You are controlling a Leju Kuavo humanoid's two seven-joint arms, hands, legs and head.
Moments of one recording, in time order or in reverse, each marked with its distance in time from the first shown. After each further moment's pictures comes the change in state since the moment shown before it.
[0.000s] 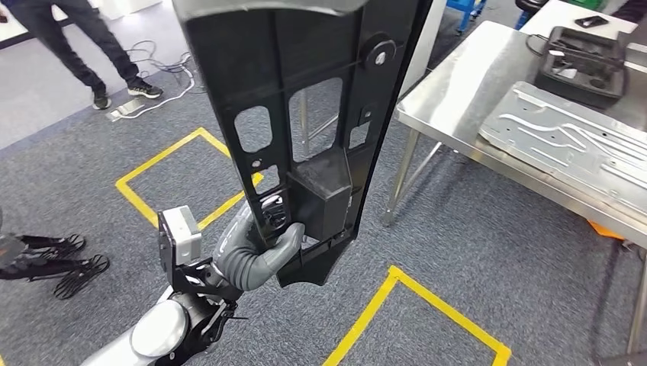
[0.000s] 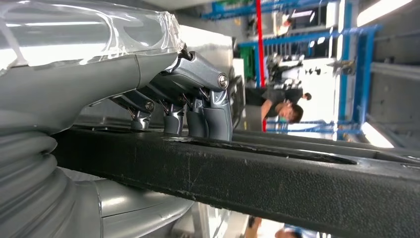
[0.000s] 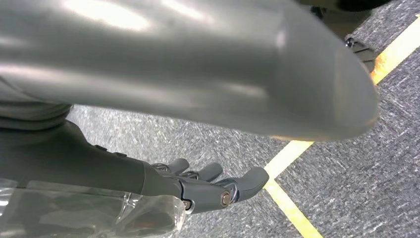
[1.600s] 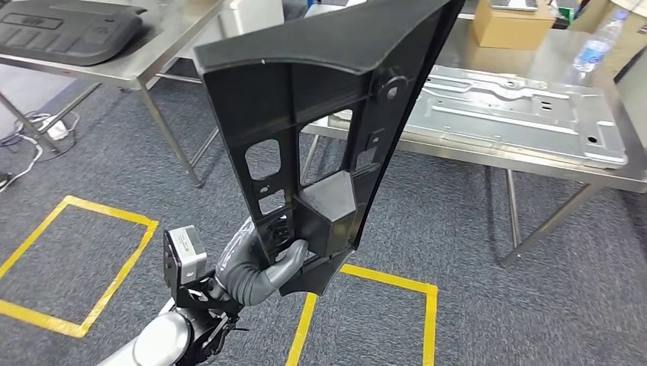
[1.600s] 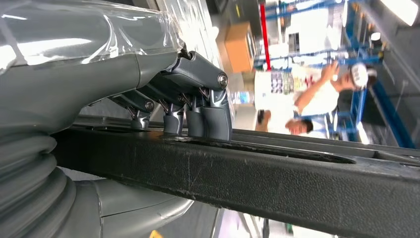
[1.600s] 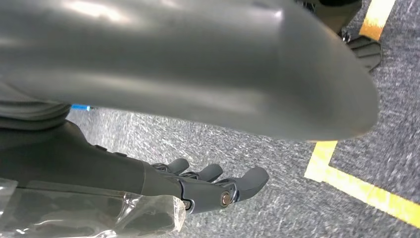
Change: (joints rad) left arm 0.042 -0.003 0.003 0.002 -0.050 -0.052 -0.019; right arm -0.002 0.004 -0.001 0.001 -0.003 -0.001 0.010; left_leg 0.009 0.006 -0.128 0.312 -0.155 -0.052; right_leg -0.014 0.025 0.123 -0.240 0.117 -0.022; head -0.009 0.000
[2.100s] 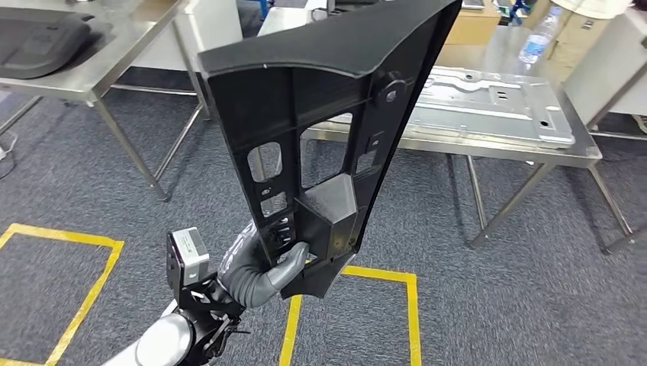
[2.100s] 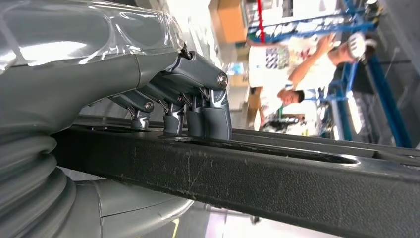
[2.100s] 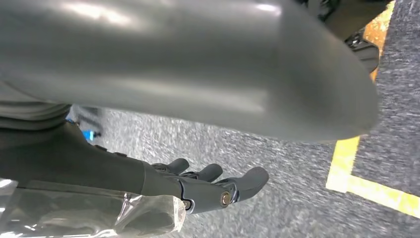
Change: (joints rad) left arm 0.020 -0.001 0.000 0.004 0.001 0.003 -0.005; right arm 0.001 -0.009 0.002 0.001 0.023 -0.002 0.018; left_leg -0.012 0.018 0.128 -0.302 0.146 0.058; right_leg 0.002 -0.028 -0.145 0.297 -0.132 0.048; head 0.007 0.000
